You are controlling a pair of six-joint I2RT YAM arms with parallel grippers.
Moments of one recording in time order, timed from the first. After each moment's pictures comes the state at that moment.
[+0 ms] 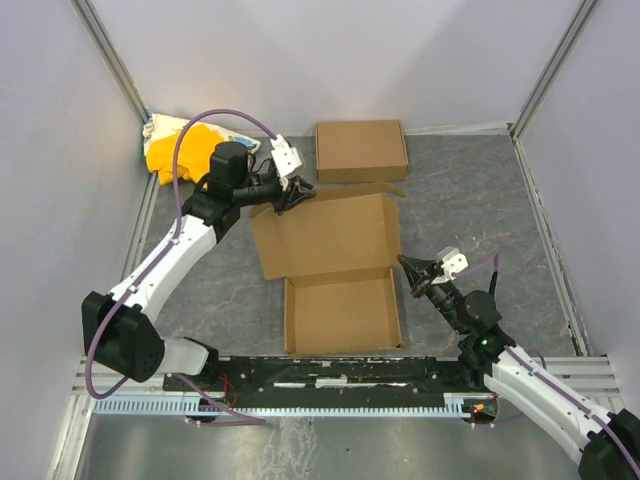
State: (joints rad) left arm -0.39 1.36 1.19 -0.18 0.74 0.43; right arm 0.63 0.46 0.01 0.58 0.00 0.02
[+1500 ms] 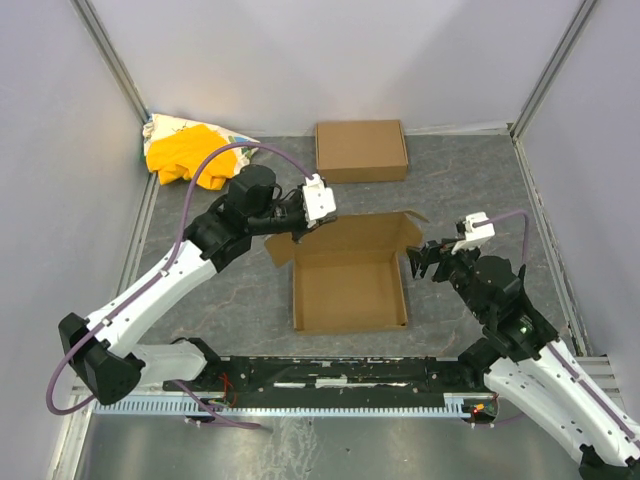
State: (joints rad) left arm -0.71 1.21 1.20 -0.34 0.50 0.53; right arm 0.63 0.48 0.57 -0.29 0.25 0.23
